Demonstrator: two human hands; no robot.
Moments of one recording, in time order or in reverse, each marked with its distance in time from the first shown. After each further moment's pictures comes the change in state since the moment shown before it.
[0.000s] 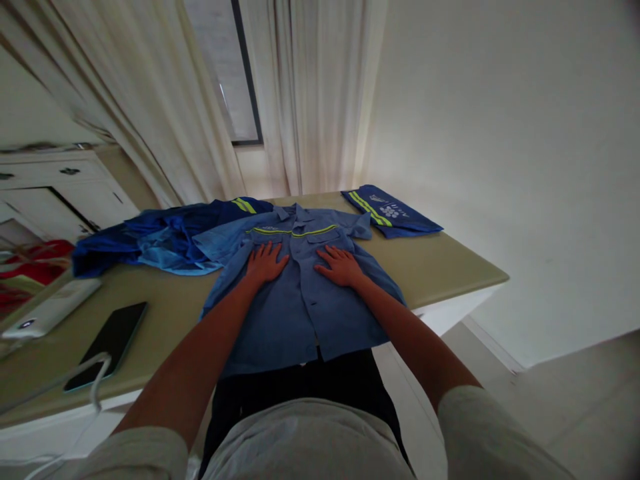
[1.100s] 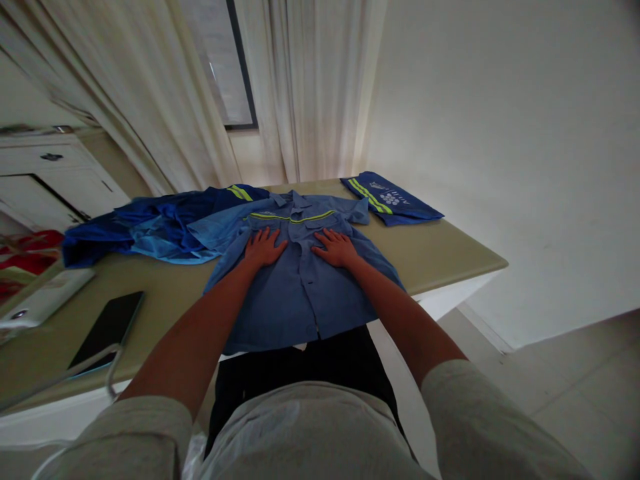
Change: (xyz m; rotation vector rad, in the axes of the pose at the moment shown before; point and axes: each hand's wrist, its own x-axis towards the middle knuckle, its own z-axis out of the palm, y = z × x) left_hand 0.015 -0.003 -0.003 -0.024 -0.027 -0.008; right_hand 0.026 0.000 0.004 -0.015 0.005 0.058
